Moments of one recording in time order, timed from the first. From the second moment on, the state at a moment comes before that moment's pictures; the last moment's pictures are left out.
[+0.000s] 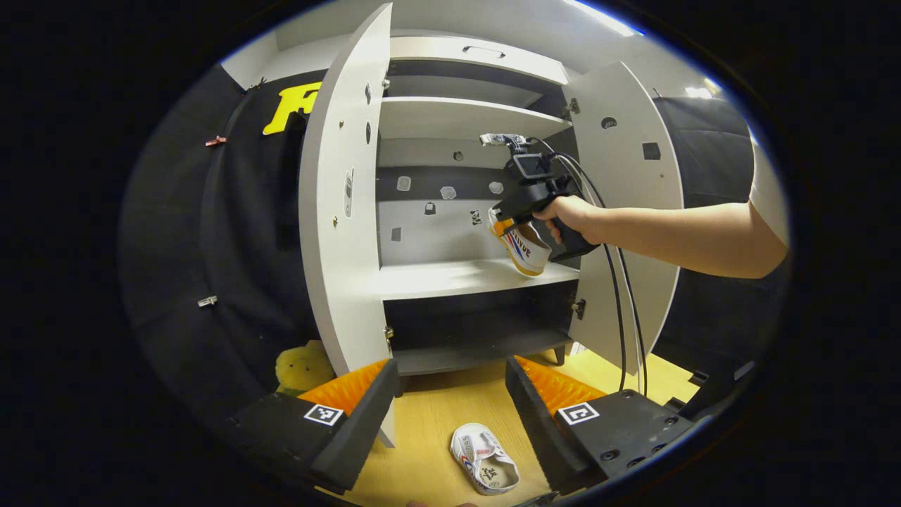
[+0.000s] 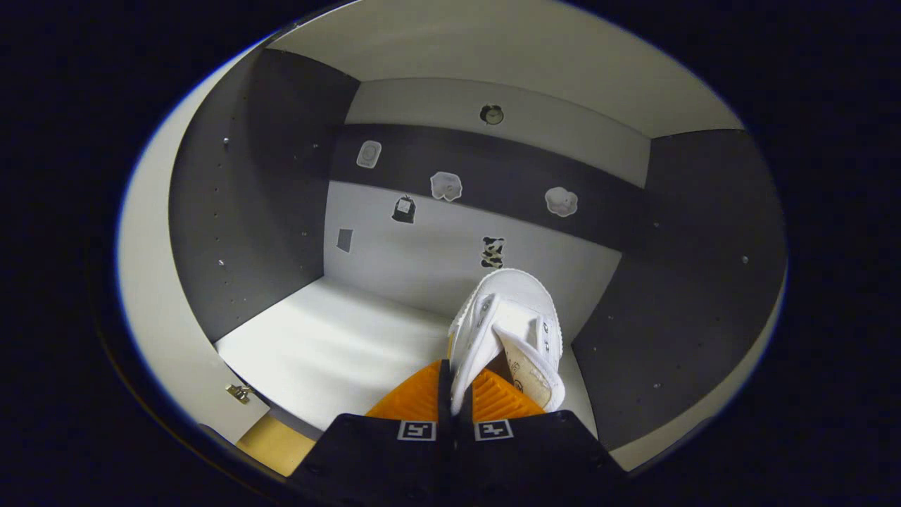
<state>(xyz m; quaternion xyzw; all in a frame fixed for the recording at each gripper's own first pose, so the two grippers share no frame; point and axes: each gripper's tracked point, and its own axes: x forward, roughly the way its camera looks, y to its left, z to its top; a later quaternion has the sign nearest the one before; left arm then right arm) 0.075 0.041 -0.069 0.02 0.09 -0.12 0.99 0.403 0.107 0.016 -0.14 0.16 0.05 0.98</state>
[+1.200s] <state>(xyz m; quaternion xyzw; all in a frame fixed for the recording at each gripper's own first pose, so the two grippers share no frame) 0.053 0.066 -0.097 0.01 0.12 -0.02 0.99 0.389 0.115 -0.004 -0.09 0.19 0.05 0.98</state>
